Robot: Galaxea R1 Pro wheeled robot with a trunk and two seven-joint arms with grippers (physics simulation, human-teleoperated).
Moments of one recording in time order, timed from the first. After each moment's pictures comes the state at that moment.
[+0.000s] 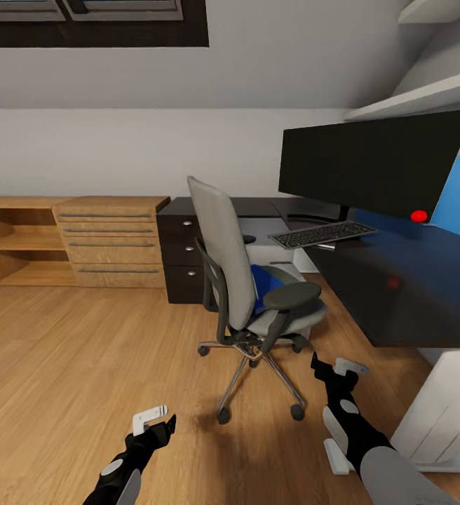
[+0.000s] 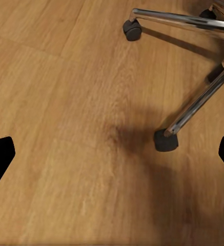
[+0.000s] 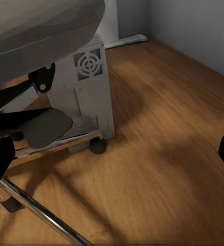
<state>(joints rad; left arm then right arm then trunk) -0.28 -0.05 -0.01 -0.82 0.29 0.07 0.04 -0.65 -0.01 -0.09 -0.42 -0.14 -0.36 -0.21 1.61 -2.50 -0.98</state>
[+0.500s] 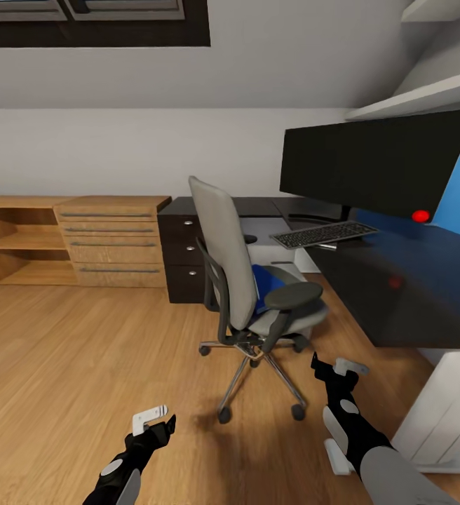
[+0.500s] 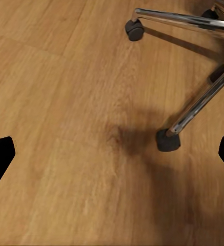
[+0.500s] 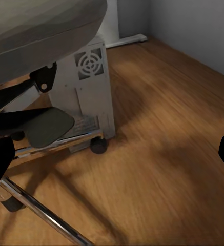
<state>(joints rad) -0.28 -0.05 -0.01 -0.82 0.29 0.07 0.04 -0.65 -0.01 -0.09 -0.42 -0.14 -0.36 -0.21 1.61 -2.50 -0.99</state>
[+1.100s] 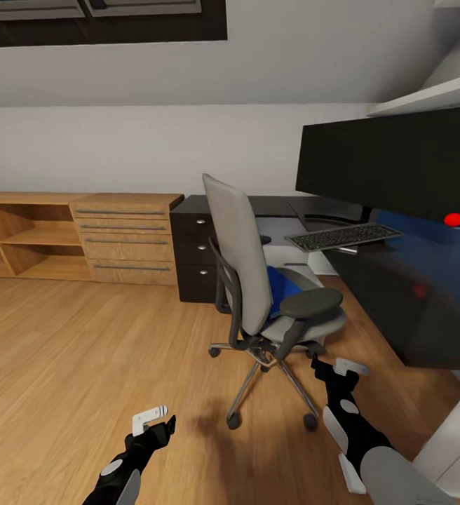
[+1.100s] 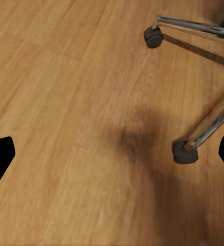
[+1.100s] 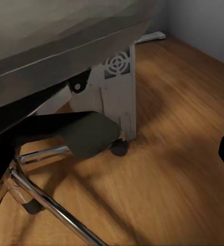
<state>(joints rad) -0.28 -0.05 -0.01 -0.82 0.29 0.07 0.04 -0.65 -0.01 -0.09 -0.42 -0.13 -0.36 -0.21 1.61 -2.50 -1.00</state>
